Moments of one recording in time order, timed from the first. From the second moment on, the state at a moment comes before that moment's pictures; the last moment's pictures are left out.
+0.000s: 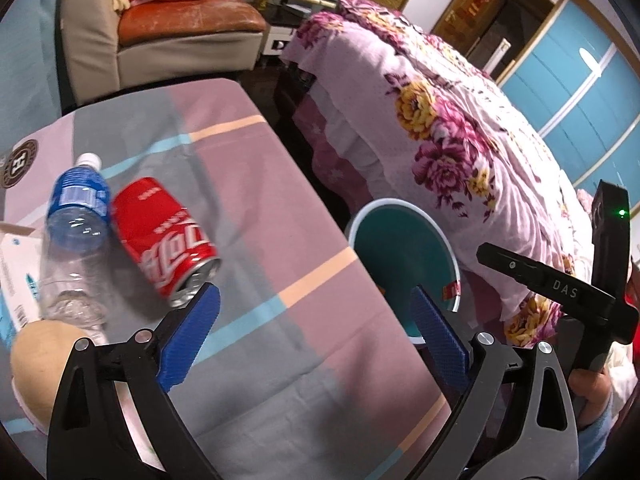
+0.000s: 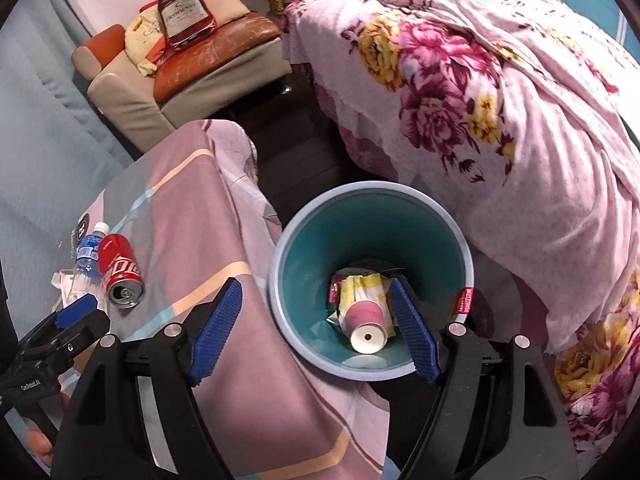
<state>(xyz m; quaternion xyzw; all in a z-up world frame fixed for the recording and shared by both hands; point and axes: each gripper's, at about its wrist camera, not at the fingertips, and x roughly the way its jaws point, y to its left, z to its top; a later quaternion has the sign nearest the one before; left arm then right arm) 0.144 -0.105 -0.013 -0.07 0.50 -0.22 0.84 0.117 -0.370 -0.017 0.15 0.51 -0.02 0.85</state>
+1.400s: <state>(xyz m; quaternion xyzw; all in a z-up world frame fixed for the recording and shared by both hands) 0.178 0.157 -0.023 -0.20 0.47 -0.06 0.86 0.248 -0.088 -0.056 -0.07 0.63 0.17 0.75</state>
